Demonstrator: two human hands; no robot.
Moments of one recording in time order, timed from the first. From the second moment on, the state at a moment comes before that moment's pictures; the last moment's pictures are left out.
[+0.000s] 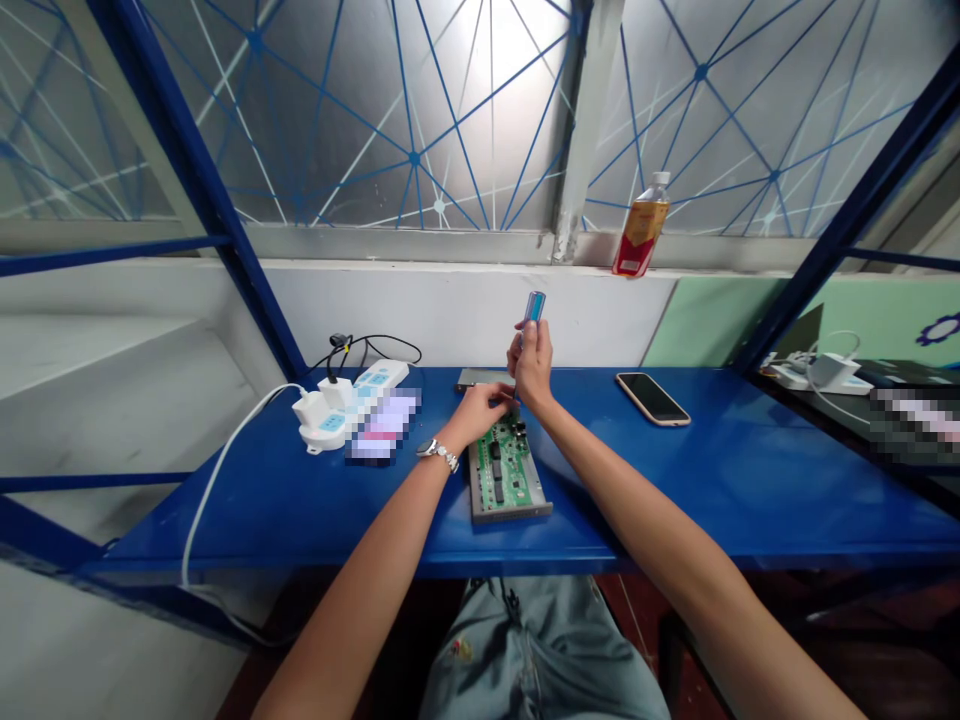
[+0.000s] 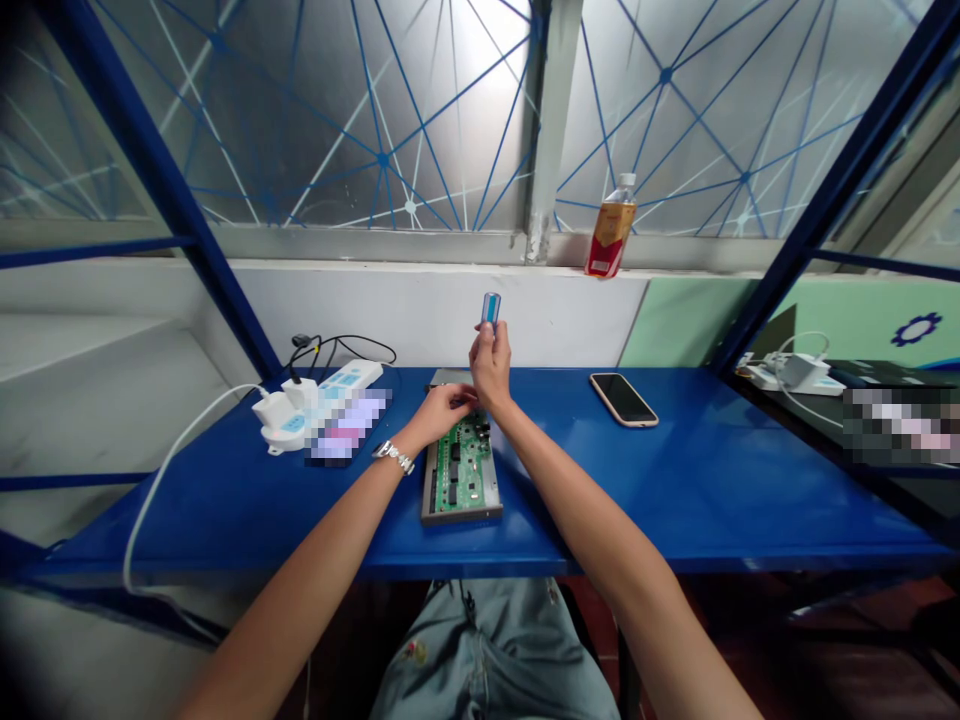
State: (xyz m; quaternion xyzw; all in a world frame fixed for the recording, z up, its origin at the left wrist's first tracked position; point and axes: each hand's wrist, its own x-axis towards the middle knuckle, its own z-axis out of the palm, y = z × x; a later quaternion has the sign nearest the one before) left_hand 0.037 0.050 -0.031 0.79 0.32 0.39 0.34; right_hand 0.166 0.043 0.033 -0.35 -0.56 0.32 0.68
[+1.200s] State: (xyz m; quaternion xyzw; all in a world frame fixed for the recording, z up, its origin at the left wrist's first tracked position) left_hand 0.037 0.044 -0.027 0.78 0.34 0.42 0.32; right_hand 0.187 0.024 0.031 -0.35 -0.56 0.31 0.68
